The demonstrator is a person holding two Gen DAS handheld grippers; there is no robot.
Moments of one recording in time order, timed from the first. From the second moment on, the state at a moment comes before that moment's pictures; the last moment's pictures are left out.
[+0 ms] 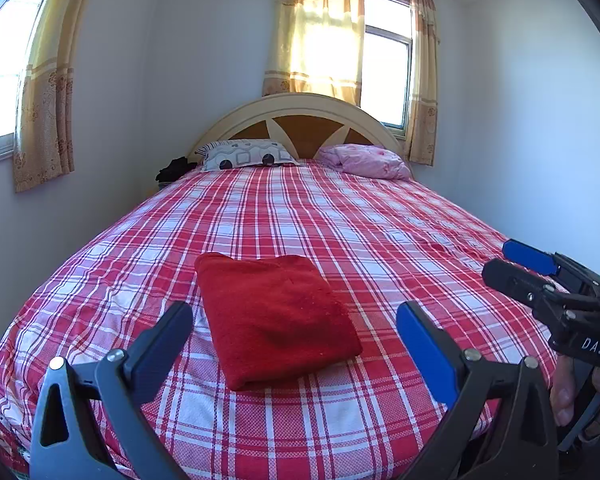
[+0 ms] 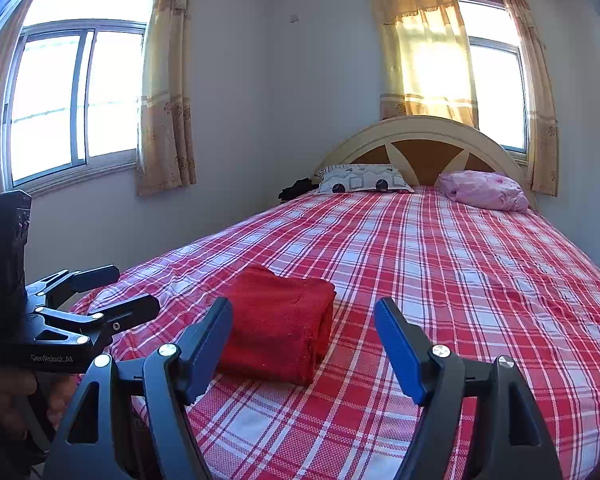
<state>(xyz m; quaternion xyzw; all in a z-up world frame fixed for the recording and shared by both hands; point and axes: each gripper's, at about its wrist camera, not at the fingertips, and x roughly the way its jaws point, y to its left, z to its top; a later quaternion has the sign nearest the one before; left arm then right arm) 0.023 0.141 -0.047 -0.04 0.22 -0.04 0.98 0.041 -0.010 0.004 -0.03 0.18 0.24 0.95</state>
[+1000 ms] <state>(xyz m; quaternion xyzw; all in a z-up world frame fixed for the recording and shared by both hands) 0.007 0.130 -0.025 -0.02 0.18 -0.05 0.98 0.026 -0.017 0.015 -0.02 0.14 0.23 0.96</state>
